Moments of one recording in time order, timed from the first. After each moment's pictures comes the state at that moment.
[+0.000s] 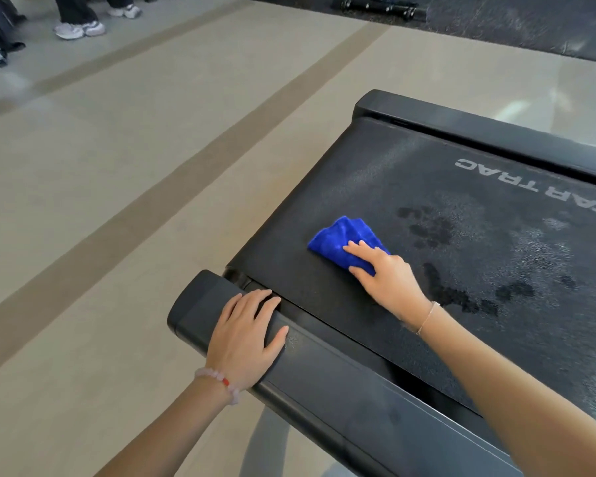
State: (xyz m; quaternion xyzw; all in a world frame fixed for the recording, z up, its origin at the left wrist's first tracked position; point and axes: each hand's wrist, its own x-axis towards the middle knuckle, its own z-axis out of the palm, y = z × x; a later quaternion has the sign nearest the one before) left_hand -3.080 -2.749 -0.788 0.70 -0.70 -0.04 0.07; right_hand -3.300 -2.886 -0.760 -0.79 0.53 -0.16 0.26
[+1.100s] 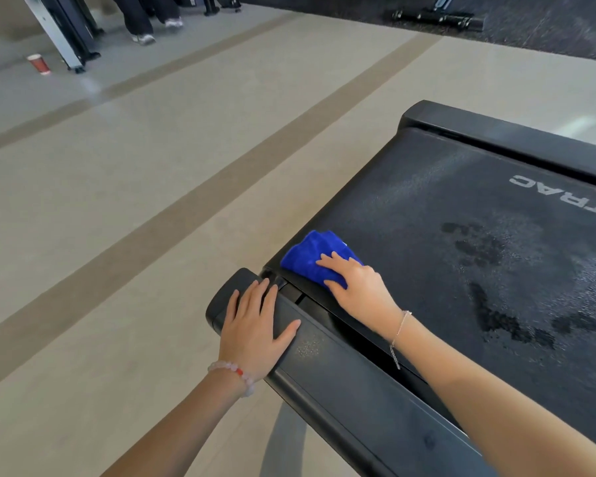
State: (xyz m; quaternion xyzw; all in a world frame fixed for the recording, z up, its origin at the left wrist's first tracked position) left_hand -3.055 -2.746 -0.791 0.79 -0.61 -0.03 0.04; right_hand -3.217 -2.877 -0.773 -0.85 0.41 -0.14 0.29
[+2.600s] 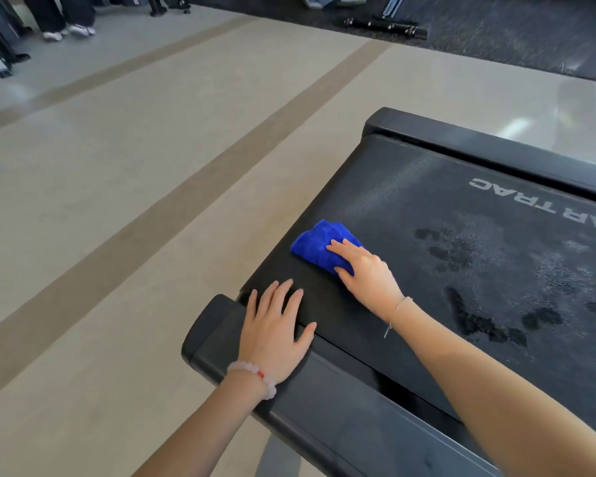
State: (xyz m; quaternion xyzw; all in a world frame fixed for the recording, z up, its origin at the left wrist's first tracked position) left_hand -3.076 -2.796 -0.790 0.71 -0.69 -0.03 0.10; right_hand -3.236 -2.924 -0.775 -0.83 0.50 -0.14 0.21
